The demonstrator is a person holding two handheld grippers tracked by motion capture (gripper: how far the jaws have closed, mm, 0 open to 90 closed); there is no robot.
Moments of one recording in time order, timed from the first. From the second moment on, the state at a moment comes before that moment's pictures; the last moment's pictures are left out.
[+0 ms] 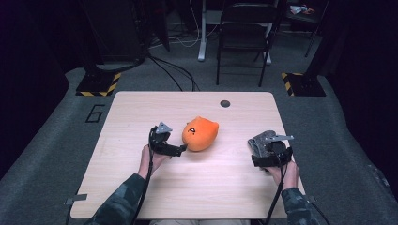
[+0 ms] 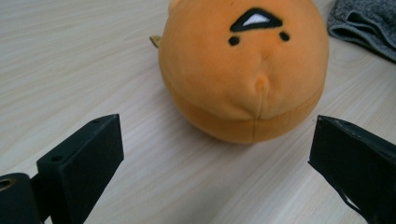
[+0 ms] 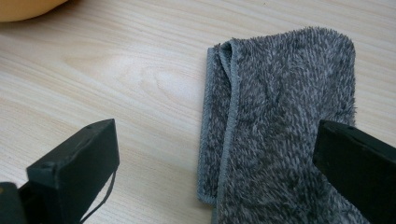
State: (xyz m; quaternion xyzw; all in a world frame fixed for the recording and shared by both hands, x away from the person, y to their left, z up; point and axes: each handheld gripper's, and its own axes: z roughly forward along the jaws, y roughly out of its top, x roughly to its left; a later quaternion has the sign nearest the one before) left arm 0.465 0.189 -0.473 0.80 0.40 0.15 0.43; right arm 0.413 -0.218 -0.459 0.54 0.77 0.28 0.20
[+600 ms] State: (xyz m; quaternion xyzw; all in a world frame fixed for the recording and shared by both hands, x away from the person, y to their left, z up) left arm 0.486 0.160 -0.473 0.80 0.38 0.14 0.45; right arm 0.412 -0.226 -0.461 0.55 0.76 0.27 0.21
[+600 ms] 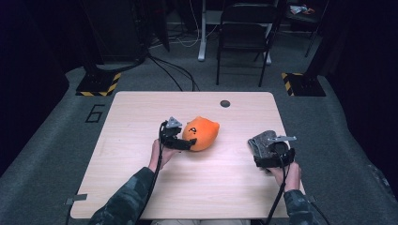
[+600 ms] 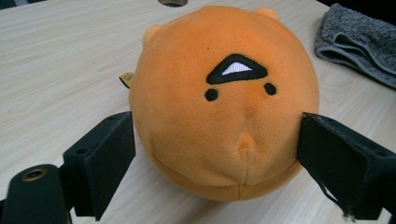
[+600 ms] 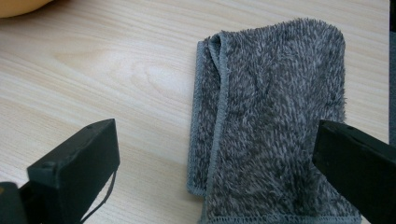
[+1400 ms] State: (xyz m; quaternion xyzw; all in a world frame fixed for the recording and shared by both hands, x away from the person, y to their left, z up) left arm 0.476 0.154 -0.487 0.80 0.34 0.16 0.46; right arm 0.415 -0.225 -0.463 0.55 0.77 0.27 0.20
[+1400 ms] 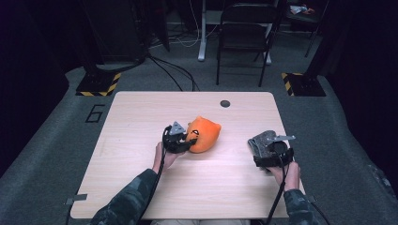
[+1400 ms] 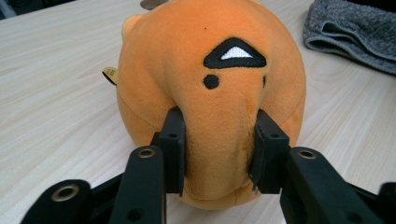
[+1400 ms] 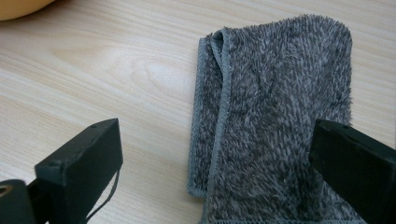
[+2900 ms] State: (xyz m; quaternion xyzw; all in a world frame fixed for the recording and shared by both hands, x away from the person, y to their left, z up) left arm 0.412 0.161 -0.455 0.76 0.37 0.21 0.49; right arm 0.429 -0.172 -0.445 0.49 0.79 0.32 0.18
